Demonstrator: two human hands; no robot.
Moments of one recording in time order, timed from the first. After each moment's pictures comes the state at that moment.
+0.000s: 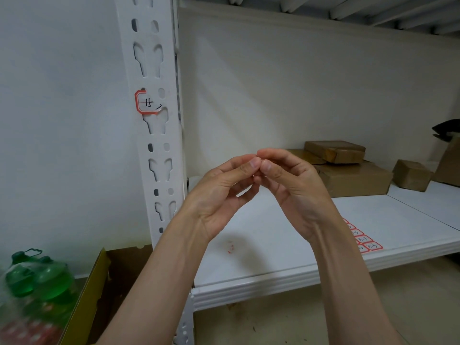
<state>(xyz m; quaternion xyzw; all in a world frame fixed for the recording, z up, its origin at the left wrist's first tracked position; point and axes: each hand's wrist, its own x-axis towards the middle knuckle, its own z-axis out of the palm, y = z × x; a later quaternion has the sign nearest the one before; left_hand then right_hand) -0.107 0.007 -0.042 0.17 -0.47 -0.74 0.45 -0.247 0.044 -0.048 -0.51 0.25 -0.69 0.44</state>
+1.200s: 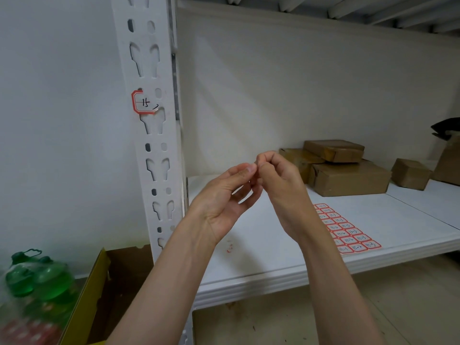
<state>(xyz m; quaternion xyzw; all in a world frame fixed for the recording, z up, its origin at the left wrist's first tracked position) -0.117 0.004 -0.054 0.20 -0.39 -0.77 0.46 -0.239 0.031 -0.057 -0.57 0.41 -0.66 0.28</state>
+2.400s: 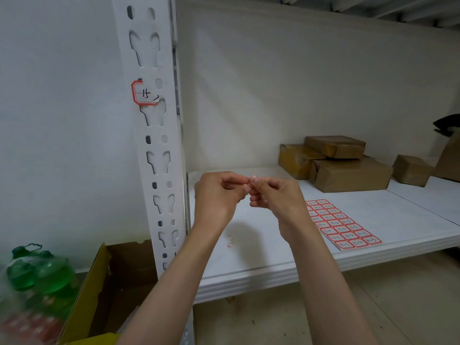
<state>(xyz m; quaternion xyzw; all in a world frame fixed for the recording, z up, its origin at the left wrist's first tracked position) -0.117 -0.013 -0.083 0.43 -0.64 -0.37 0.52 -0.251 0.006 -0.098 -0.46 0.52 -0.65 0.31</state>
